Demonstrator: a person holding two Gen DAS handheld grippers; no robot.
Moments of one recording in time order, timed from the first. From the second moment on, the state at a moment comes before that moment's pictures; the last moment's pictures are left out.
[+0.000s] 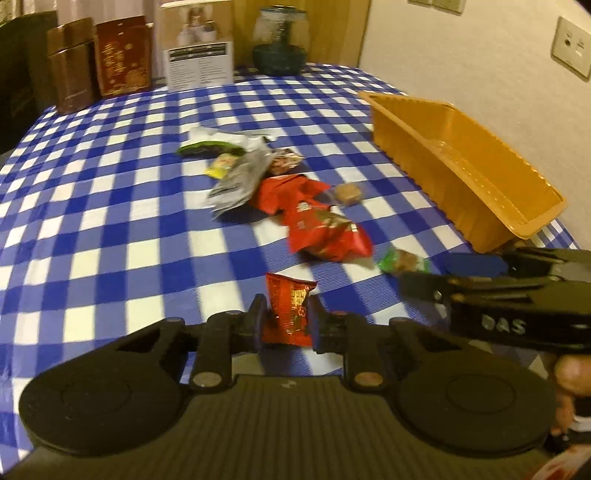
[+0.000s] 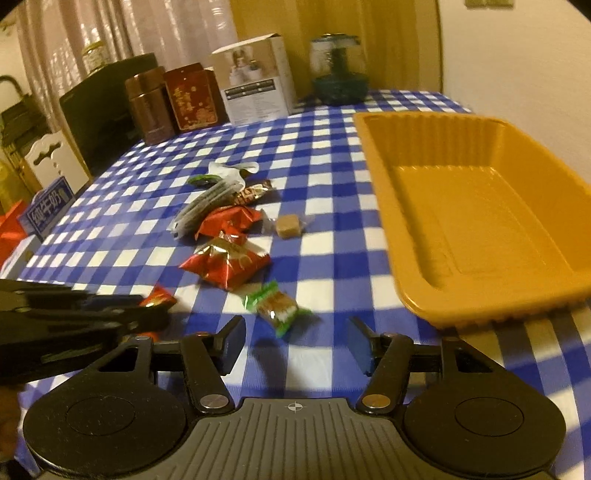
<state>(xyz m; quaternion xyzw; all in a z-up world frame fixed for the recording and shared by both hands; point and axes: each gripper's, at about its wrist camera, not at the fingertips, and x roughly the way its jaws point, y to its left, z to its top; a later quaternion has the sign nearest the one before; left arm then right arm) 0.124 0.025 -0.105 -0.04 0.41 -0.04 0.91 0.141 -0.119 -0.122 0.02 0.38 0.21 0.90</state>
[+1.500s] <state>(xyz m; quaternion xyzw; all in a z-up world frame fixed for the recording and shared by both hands) 0.109 0.034 -0.113 -0.06 0.42 -0.04 0.91 0.133 -0.068 -0.131 -0.09 0.33 0.24 0.91</state>
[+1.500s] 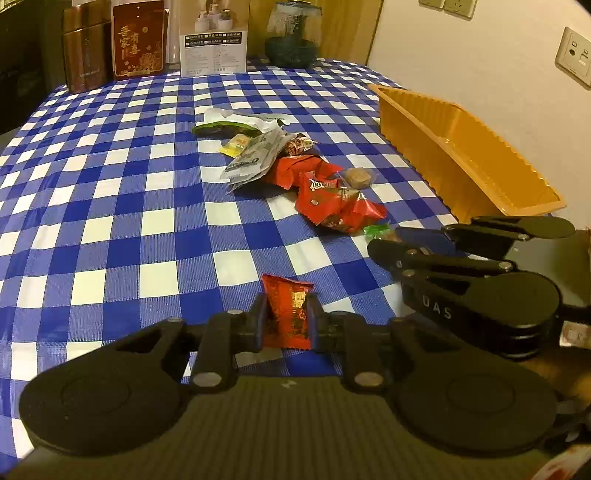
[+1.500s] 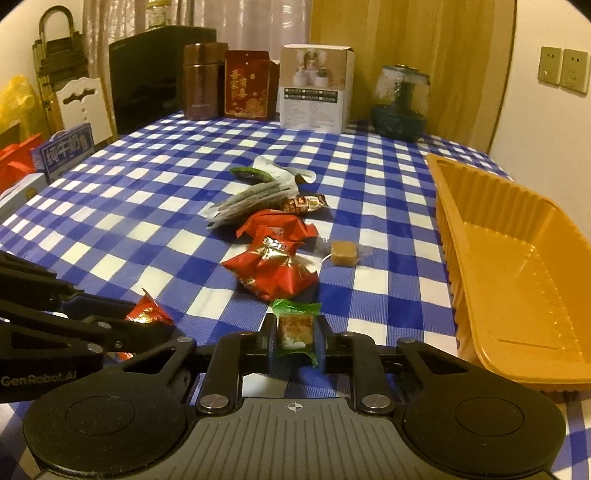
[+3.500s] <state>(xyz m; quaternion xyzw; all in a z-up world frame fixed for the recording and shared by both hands) 0.173 -0.107 -0.027 -0.03 0.34 -0.13 0.93 0.163 -0.277 -0.038 0.09 0.30 0.06 0.95</state>
